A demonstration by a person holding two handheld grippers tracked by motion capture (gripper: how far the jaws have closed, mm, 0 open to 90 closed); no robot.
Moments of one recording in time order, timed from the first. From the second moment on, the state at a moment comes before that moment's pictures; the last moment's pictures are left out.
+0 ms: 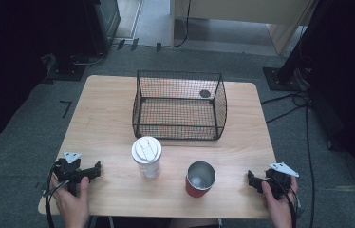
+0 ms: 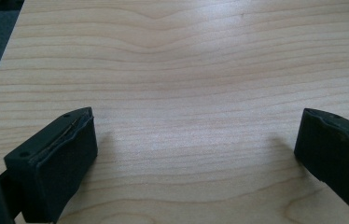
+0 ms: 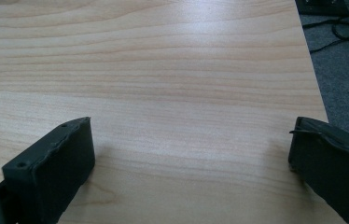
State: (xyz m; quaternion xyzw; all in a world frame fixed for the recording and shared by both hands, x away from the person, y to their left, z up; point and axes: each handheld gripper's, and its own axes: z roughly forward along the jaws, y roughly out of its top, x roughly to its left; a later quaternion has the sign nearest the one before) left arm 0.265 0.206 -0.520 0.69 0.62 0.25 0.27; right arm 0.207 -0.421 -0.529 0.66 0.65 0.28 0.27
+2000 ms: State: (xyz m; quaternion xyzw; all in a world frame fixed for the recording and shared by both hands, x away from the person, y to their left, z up) left arm 0.267 0.198 -0.520 0.69 0.62 0.25 0.27; right arm 0.159 -0.304 -0.482 0.45 0.76 0.44 0.18
